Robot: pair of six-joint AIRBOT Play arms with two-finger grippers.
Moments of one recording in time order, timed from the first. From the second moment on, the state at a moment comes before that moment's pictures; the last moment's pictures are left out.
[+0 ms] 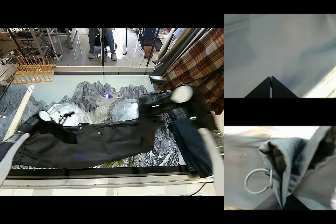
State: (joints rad) left arm -0.03 -1.52 1.13 1.00 -1.30 -1.07; right arm 0.30 -1.35 1.47 -1.24 1.27 1.59
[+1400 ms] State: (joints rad) left arm 0.30 -1.31 1.16 1.03 -1.41 -1.06; right arm -0.18 -1.81 1.30 -0.64 1.45 0.95
